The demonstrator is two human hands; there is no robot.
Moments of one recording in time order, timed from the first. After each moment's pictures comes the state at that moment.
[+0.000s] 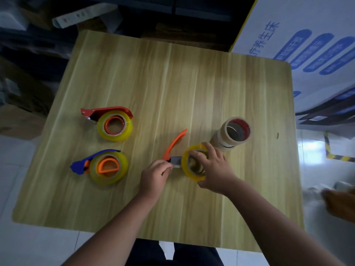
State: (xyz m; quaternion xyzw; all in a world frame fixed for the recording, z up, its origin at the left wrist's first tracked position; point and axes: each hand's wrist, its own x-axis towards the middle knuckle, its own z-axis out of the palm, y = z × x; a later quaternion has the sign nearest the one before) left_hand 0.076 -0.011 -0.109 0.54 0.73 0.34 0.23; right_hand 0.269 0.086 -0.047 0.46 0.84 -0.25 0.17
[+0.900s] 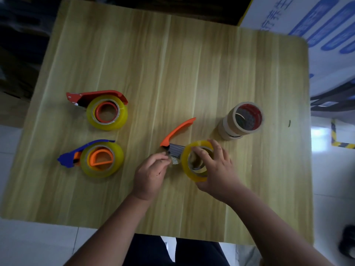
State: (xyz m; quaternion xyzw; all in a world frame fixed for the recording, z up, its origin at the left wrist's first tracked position) left_hand 0.071 -0.026 -0.129 0.60 0.69 0.37 0.13; right_hand 0.271 0.056 -0.062 0.49 0.82 -0.27 0.09
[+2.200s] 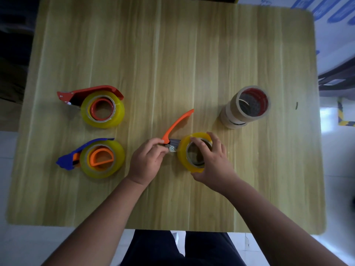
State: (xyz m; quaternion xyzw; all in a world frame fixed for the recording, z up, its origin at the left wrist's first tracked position) left_hand 0.036 -0.004 -0.144 0.68 0.64 0.32 0.12; right_hand 0.256 0.043 -0.093 0.54 0.77 -0.34 0.02
